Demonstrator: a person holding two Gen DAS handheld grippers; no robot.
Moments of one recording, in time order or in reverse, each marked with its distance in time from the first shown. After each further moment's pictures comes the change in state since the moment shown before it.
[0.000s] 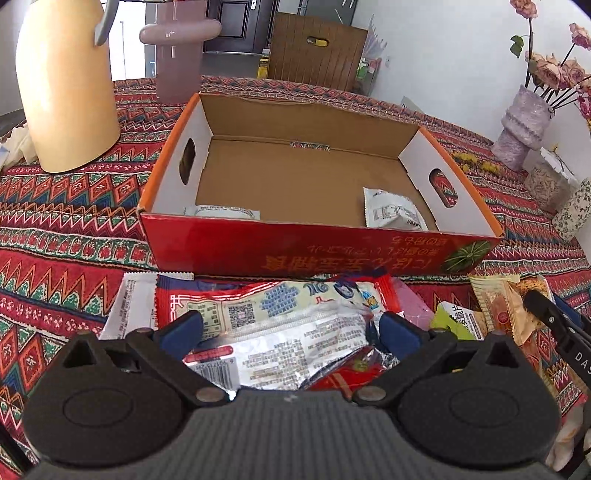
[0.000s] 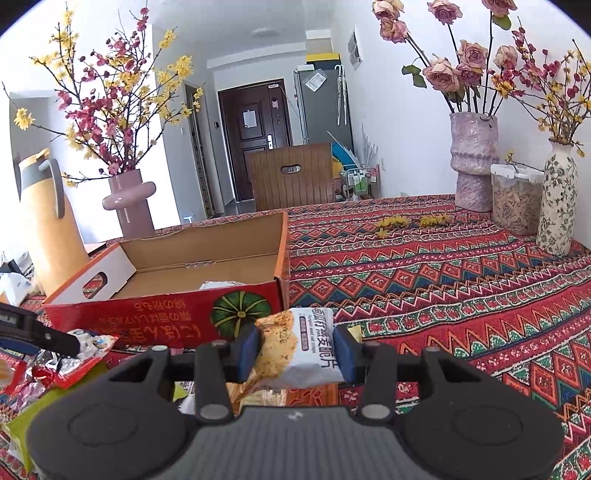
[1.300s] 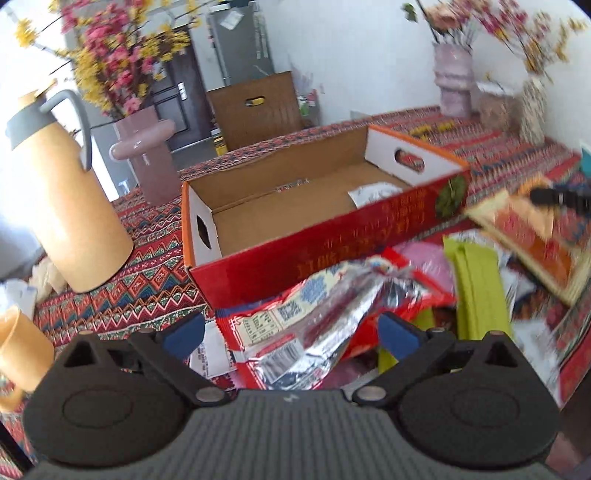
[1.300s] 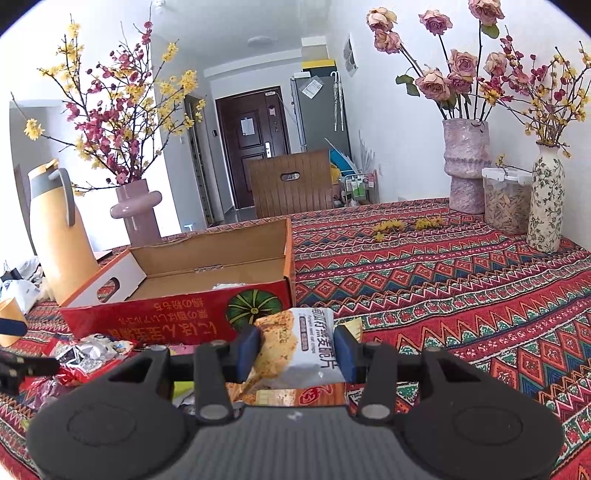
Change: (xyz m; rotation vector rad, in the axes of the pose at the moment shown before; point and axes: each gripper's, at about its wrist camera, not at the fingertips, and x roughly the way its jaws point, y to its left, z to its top) left arm -0.042 0.005 -0.047 0.471 -0.220 0.086; right arm -0.029 0.011 -0.006 0.017 -0.023 -0.010
